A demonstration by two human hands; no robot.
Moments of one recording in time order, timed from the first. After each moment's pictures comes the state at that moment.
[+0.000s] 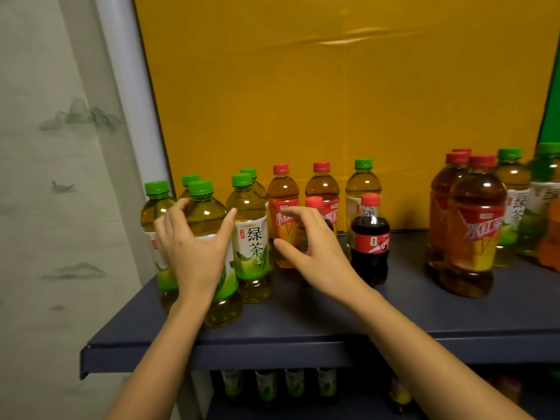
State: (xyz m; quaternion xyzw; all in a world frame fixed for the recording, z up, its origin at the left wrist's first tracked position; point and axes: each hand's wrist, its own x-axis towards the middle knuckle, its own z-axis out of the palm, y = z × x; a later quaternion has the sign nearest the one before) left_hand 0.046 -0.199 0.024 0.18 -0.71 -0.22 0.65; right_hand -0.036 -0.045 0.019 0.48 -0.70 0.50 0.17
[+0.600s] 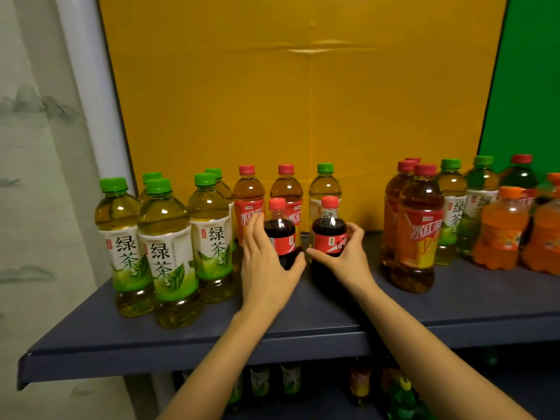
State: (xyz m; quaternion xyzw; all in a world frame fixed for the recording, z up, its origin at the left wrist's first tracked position) left_hand -0.014 -0.090 -0.015 0.09 -0.85 -0.27 0.45; right_hand -0.108 0.026 -0.021 0.22 -0.75 0.62 0.11
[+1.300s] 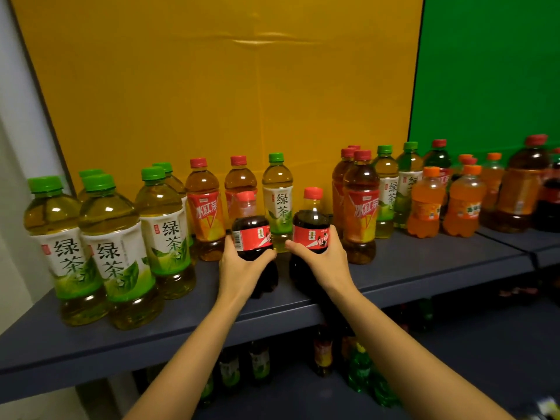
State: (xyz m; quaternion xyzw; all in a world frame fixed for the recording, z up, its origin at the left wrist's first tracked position) left_hand -0.021 -0.076 -0.029 0.05 -0.72 -0.60 0.33; right_hand -0.061 0.066 -0.030 0.19 -0.68 0.69 0.13
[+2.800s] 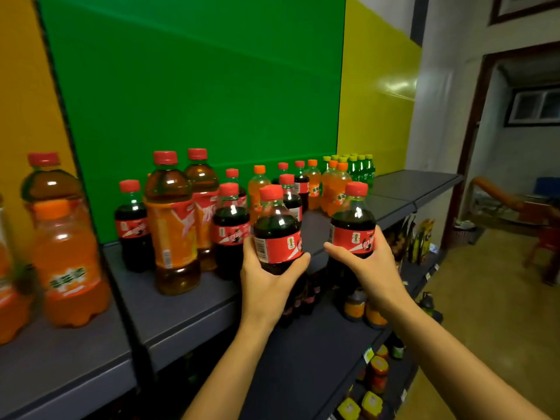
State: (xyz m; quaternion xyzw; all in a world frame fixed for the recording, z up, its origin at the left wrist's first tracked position) left_hand -0.251 0.563 -0.035 -0.21 -0.63 -0.72 0.19; right_hand -0.231 0.719 -0.027 0.03 -0.72 0.61 0.32
